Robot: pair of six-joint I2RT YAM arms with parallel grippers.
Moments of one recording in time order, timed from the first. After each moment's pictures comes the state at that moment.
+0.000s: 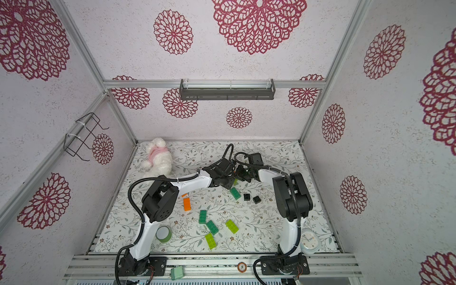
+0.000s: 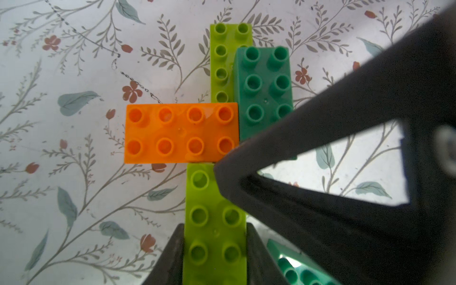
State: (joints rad) left arm -0.78 2.25 1.69 -0.43 -0.10 -0.18; right arm 0.30 1.93 1.20 -0.15 -0.51 0.61
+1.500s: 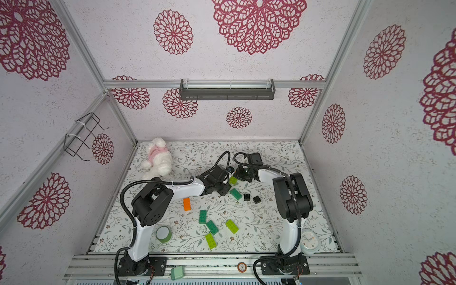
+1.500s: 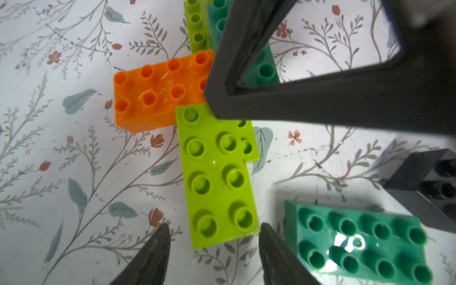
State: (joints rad) left arm -0.76 2.11 1.37 -0.14 -0.08 0.04; right arm 0.31 1.92 1.20 -0.18 -0.46 0.57
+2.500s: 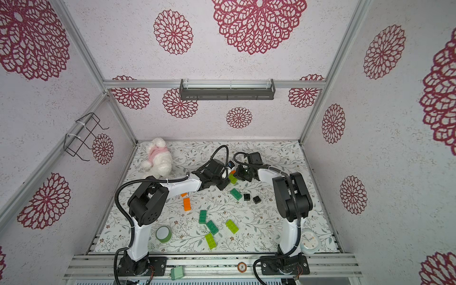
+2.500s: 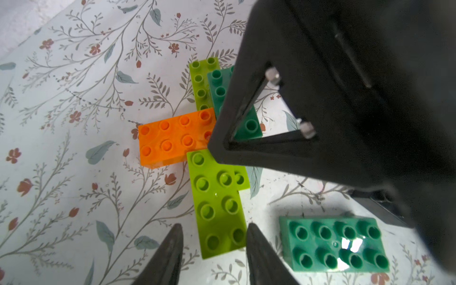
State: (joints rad) left arm -0.72 2.10 1.42 -0.14 0.03 0.17; right arm 0.31 1.93 1.22 -0.19 -0.46 0.57
